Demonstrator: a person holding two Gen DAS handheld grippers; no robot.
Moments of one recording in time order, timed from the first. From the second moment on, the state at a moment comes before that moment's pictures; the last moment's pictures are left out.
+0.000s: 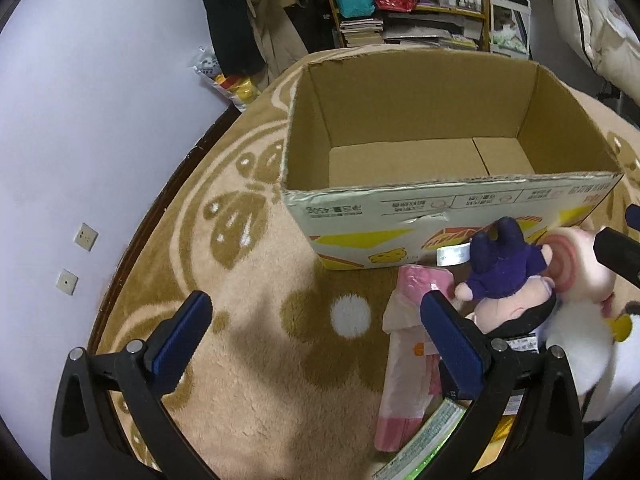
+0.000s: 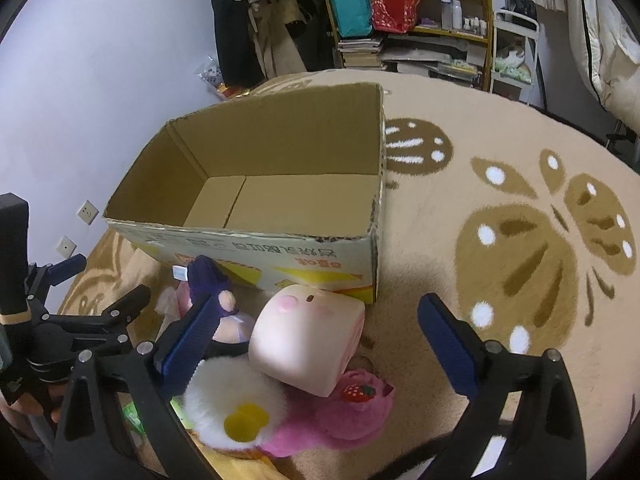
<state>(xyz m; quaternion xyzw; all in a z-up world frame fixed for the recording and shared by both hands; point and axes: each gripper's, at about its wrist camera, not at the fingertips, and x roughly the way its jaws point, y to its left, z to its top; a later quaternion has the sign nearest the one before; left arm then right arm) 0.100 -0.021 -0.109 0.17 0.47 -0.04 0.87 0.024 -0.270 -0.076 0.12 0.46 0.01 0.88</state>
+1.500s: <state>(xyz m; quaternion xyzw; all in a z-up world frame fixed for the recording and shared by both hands) 0.129 -0.056 -0.193 0.09 0.61 -0.10 0.78 0.035 -0.273 -0.105 0.15 0.49 0.03 0.86</state>
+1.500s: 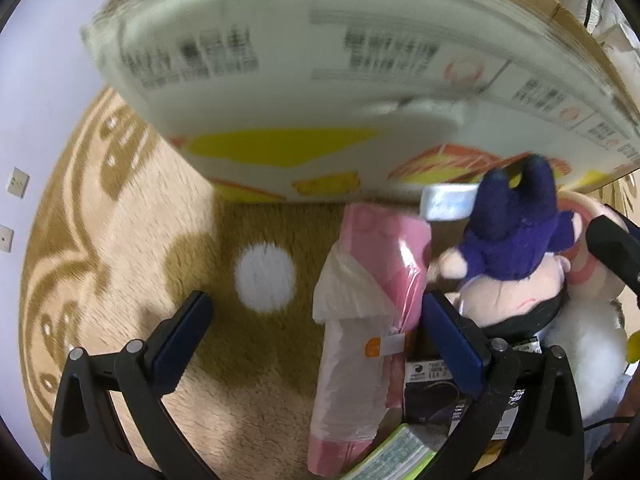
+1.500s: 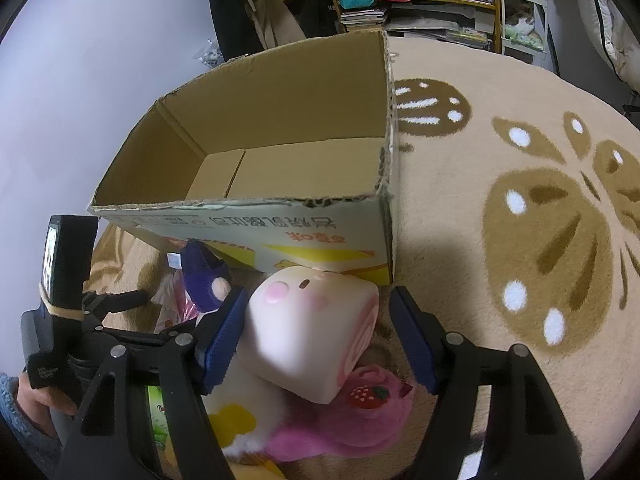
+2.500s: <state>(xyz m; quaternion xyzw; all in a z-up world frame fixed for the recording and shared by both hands) 0.124 -0.098 -0.132 0.07 0.60 -0.12 0.79 0.021 -0.279 -0.089 0.15 0.46 0.03 0.87</state>
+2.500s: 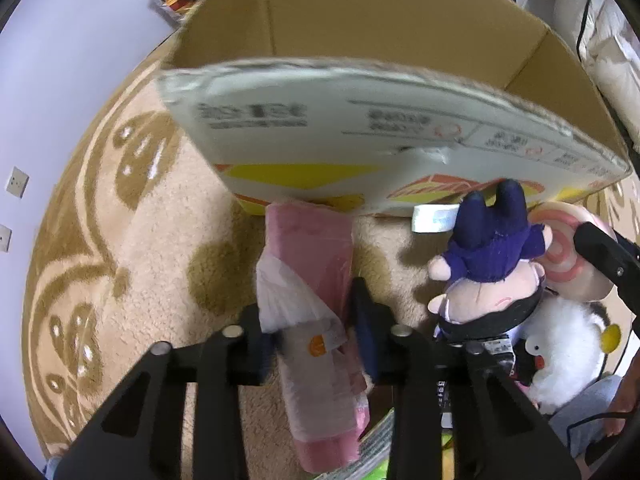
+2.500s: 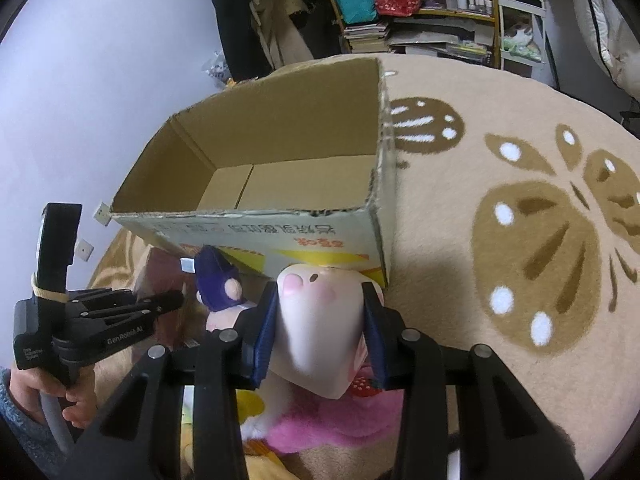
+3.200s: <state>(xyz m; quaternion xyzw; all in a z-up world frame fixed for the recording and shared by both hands) 0.065 -0.066 -0.043 0.09 0.52 -0.07 0.85 -0.021 -0.262 -0.042 0.13 0.40 0.01 0.91</state>
